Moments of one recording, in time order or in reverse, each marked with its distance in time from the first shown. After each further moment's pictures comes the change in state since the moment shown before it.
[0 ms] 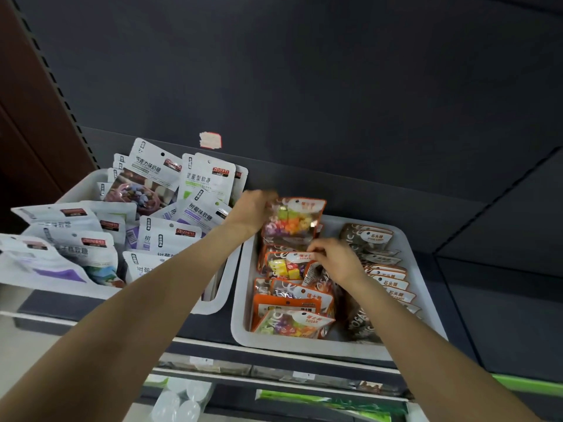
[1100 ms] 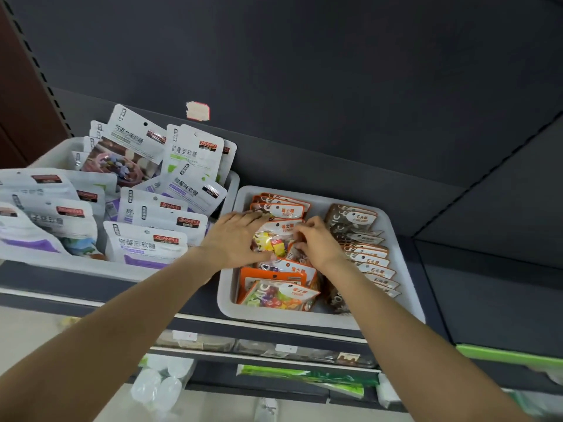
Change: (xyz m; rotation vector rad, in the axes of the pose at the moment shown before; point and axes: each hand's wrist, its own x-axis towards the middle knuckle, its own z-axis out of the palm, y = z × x) left_hand -0.067 -0.024 0.045 0.348 -0.286 0.155; right_hand -0.009 0.000 0.016 -0.163 -0.048 0.020
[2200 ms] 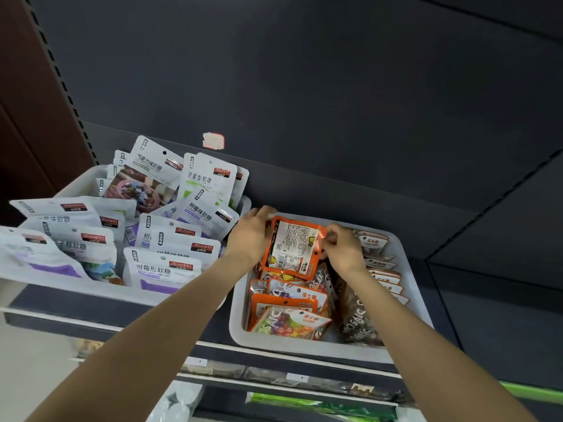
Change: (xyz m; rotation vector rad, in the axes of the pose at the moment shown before) left_hand 0.030 0.004 -0.022 -0.392 0.367 -0.242; right_hand 0.019 -0.001 -0.029 0.469 0.222 0.234
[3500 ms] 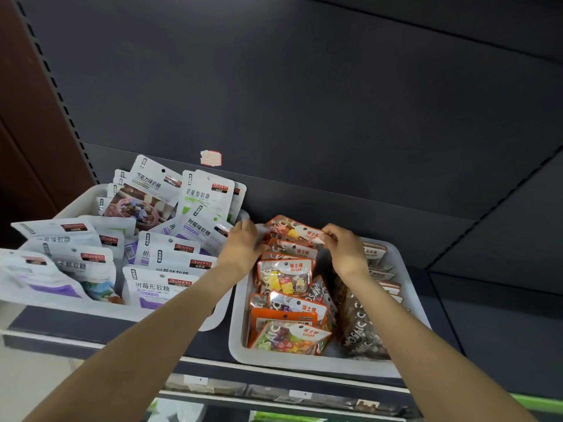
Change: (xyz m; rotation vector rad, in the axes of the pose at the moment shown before) left_hand 0.017 -0.022 0.003 0.039 -0.116 -0.116; right_hand 0.008 -0.011 -0.013 -0.189 0.107 -0.126
